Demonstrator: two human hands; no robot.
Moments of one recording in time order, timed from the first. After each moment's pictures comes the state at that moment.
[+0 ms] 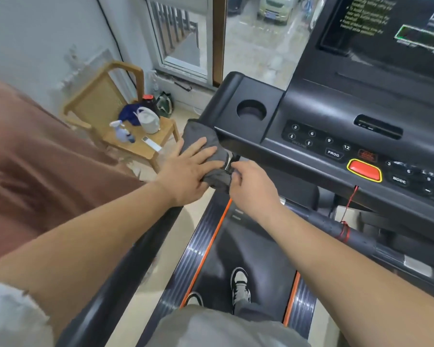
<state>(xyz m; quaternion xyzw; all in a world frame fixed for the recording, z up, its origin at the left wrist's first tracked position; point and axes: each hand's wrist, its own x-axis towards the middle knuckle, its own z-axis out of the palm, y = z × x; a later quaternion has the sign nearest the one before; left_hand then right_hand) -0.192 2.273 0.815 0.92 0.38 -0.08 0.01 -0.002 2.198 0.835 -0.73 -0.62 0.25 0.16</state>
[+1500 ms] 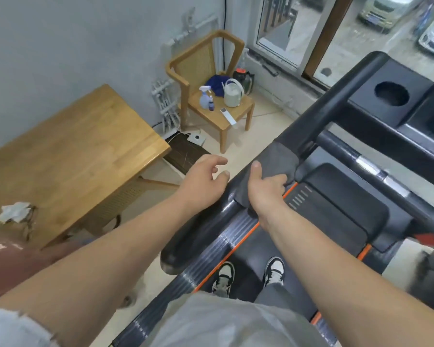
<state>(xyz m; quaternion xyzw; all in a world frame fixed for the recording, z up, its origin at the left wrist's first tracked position) -0.389 2.095 0.796 0.58 0.68 0.26 0.37 -0.241 2.111 0.807 -0.79 -0.31 0.49 0.22</state>
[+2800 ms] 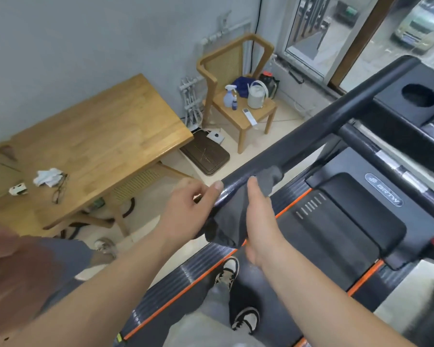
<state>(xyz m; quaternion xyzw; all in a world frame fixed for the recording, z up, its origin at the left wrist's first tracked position) -0.402 1.940 0.839 0.44 0.75 0.33 0.37 -0.263 1.981 0.825 -0.61 -0.16 0.73 0.26</state>
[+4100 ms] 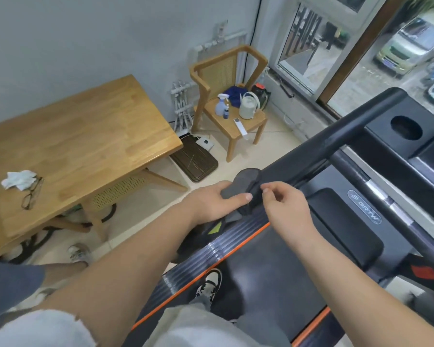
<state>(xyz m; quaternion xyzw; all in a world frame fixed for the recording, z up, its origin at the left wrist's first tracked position) -0.398 2.048 0.800 0.54 0.69 0.09 0.48 -0.207 2.070 0.832 -0.64 -0.61 0.41 0.22</state>
